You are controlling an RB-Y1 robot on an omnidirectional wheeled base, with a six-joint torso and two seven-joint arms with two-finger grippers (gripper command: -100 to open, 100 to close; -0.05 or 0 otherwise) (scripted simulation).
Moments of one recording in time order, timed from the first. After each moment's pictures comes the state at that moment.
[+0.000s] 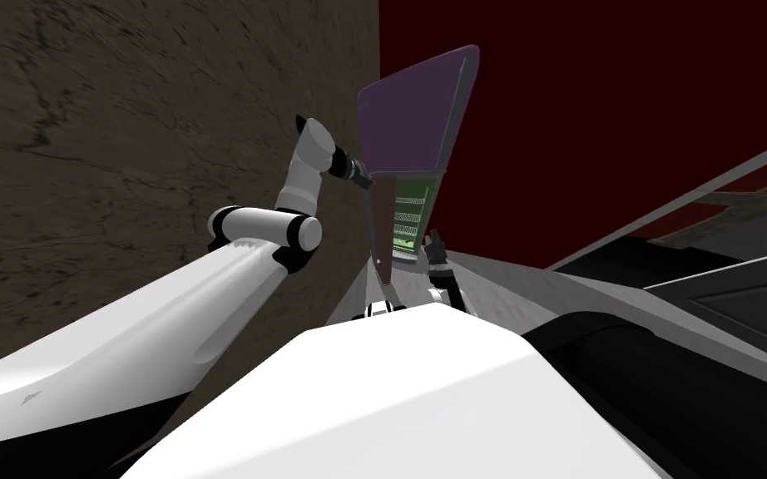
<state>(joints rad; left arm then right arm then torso) -1.63 0.29 0.12 -0.73 0.81 1.13 0.27 0.48 -0.04 0.00 -2.23 0.02 -0.40 0.07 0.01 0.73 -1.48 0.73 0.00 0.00</state>
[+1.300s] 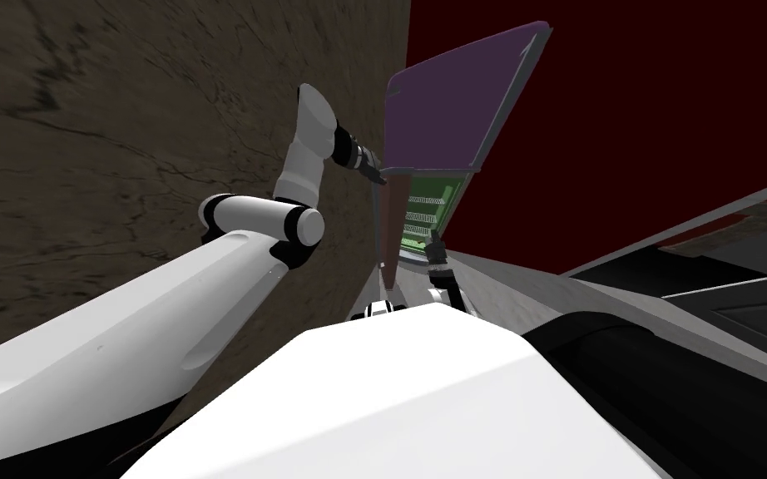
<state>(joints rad) -1.73 0.26 0.14 -0.72 0.90 1.23 0.25 0.48 -0.04 0.00 -2.23 0.02 -0.40 0.07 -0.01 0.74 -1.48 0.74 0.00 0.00</state>
